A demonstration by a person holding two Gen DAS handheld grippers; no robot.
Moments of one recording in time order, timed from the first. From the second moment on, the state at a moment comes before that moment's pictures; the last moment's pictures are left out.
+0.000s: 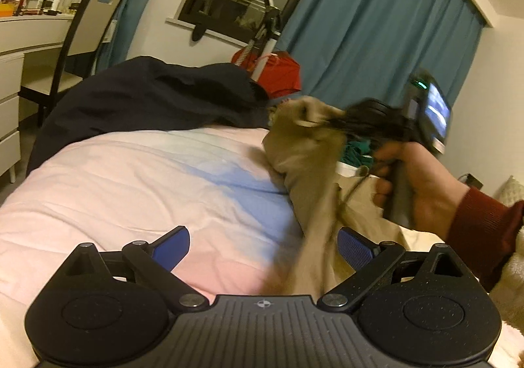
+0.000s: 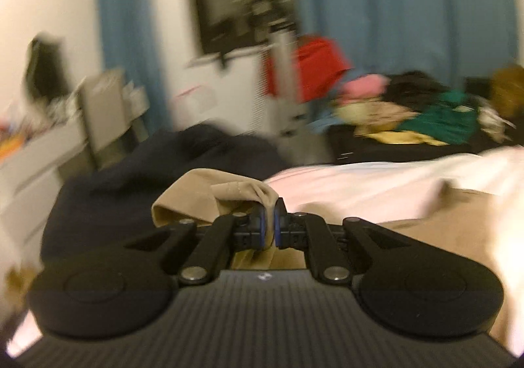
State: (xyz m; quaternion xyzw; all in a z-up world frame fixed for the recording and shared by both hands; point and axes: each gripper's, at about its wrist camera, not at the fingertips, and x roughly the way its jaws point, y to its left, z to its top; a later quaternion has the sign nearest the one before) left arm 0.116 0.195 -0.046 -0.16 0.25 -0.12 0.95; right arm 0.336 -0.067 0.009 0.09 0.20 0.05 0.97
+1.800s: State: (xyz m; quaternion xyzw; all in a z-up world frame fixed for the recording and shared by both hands) left arm 0.119 0.140 -0.100 -0.09 0.55 -0.13 0.82; right arm 0.025 -0.243 -0.048 0.28 0.28 0.04 0.92
